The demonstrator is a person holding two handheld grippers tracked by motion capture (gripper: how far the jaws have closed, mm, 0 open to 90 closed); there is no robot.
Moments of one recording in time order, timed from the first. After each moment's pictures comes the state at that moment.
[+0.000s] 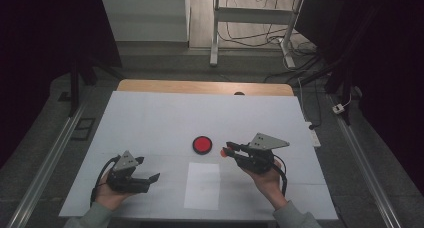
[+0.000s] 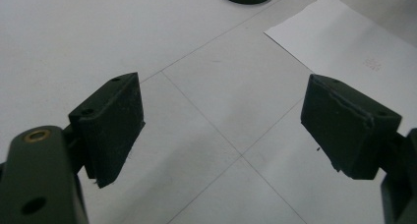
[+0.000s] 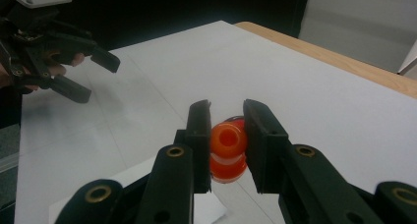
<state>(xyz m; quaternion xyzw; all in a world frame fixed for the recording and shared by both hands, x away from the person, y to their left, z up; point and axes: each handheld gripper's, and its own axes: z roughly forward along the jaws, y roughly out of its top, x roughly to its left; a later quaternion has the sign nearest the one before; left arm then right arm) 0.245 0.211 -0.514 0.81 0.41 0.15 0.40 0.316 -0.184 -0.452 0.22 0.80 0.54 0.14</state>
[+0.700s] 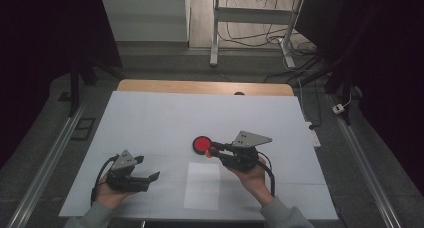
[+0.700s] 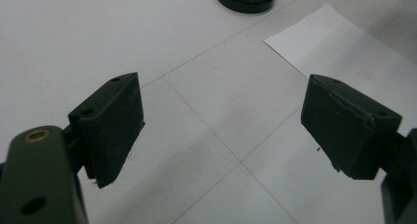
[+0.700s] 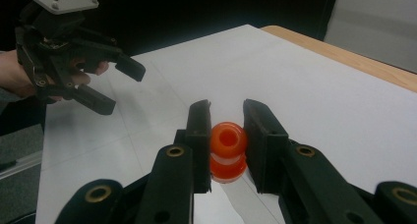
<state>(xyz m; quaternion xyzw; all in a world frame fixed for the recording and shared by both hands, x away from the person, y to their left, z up) 0.246 0.212 -0.514 0.80 0.41 0.15 0.41 0.320 -0.145 -0.453 0.20 0.80 0.55 0.11</state>
